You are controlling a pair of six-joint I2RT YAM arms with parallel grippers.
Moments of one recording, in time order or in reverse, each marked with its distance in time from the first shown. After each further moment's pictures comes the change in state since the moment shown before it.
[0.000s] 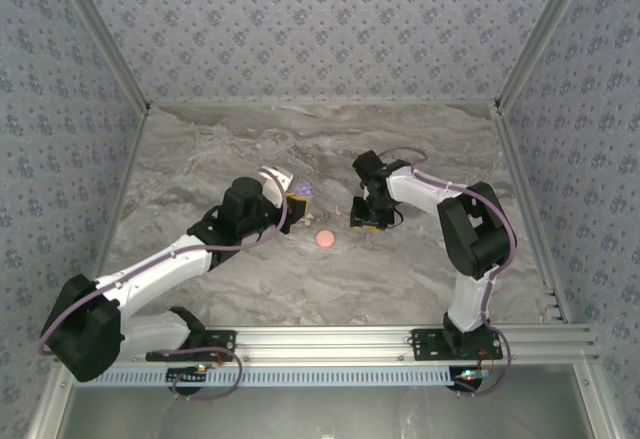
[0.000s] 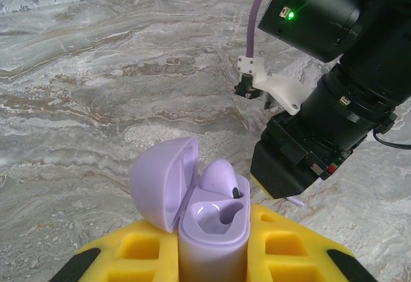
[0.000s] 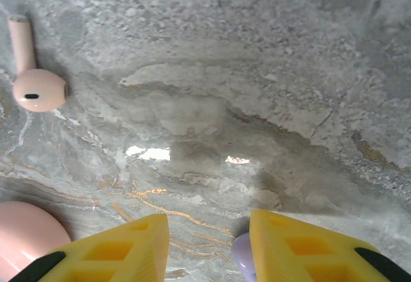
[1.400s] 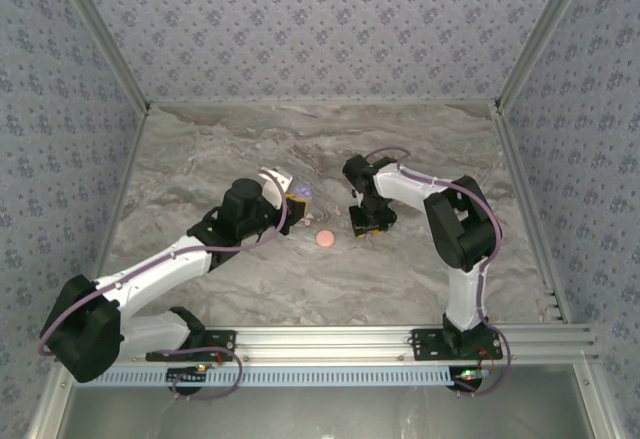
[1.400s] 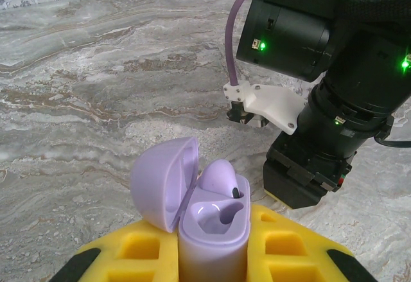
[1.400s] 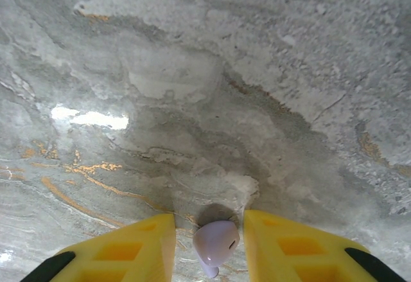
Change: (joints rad) left arm 0.000 -0.003 -0.011 0.000 -0.003 0.000; right arm 0.040 0.090 0.085 -0.161 0.094 -0.182
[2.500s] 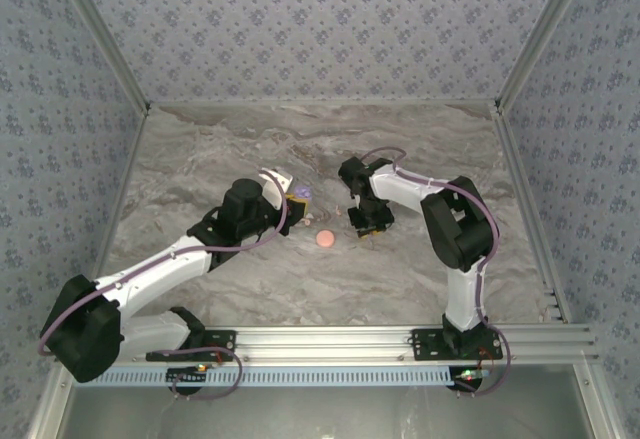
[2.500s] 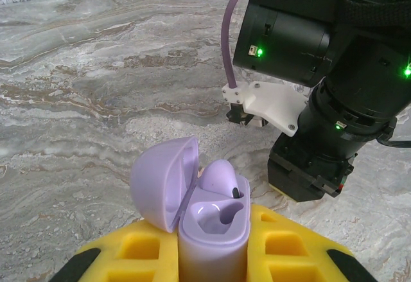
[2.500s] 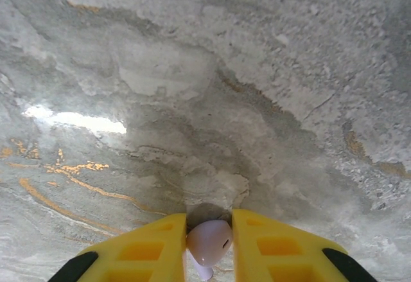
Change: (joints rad) left arm 0.000 0.000 0.000 -0.010 0.000 -0.001; right arm 0.023 0.012 0.008 -0.018 0.064 -0.009
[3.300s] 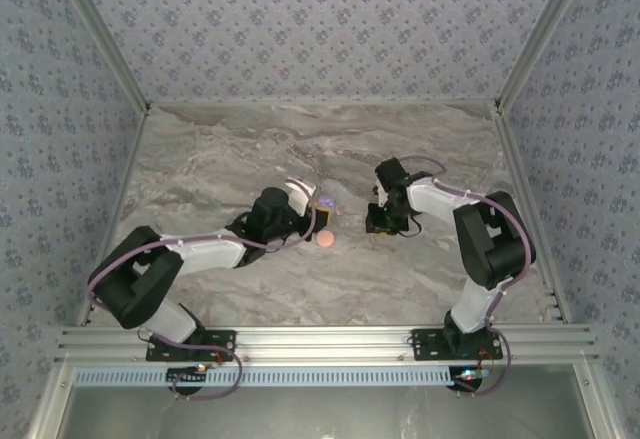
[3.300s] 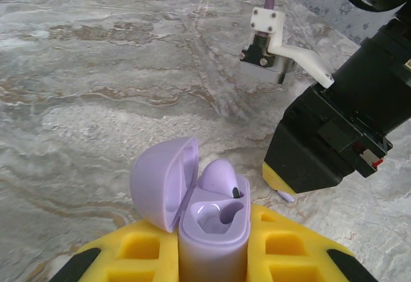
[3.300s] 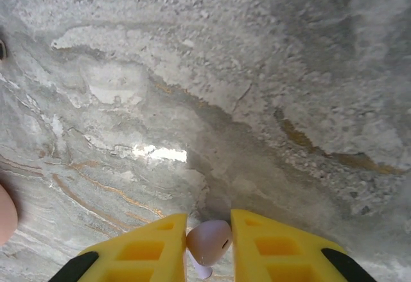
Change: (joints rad) left arm -0.071 0.356 -0.041 0.425 0.061 -0.090; right arm -0.179 -0.220 -0.309 0.338 -0.257 0.063
